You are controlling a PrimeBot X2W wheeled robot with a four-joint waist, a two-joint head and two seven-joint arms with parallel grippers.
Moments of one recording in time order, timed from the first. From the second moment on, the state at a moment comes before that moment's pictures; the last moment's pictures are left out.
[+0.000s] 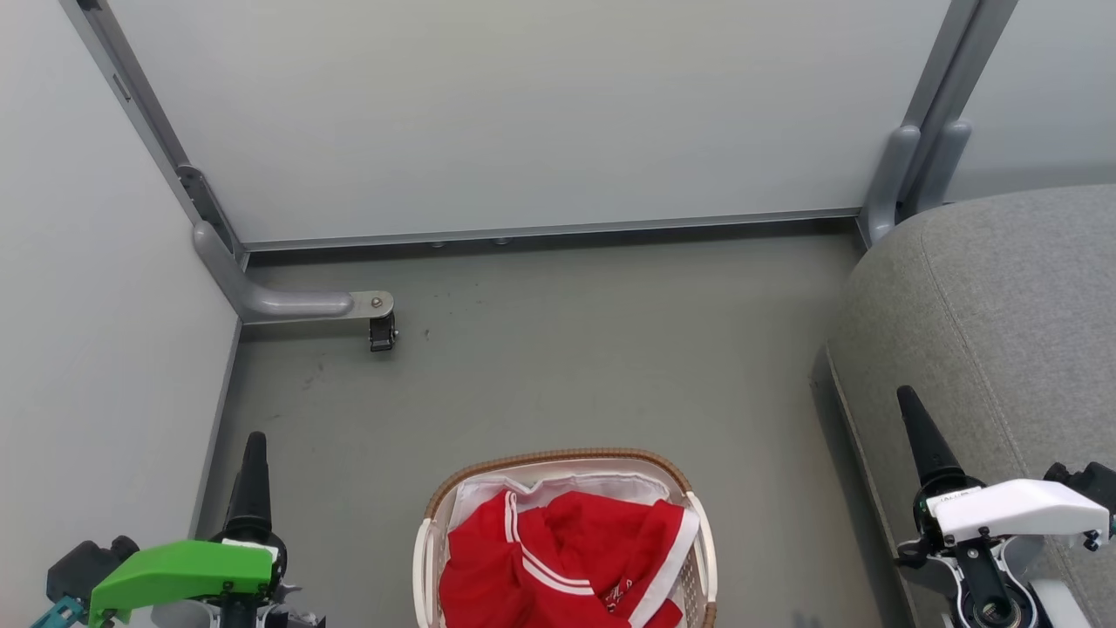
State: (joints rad) left arm -0.07 0.05 0.07 0.32 -1.23 -0.13 0.00; right arm -0.11 -0.08 -0.05 0.29 1.30 0.13 0.00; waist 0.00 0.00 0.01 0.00
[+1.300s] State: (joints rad) left arm -0.08 0.07 -0.06 0.35 -0.58 -0.12 -0.13; right arm -0.14 -0.06 -0.03 0.29 0.60 0.13 -0.12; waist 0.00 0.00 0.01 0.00
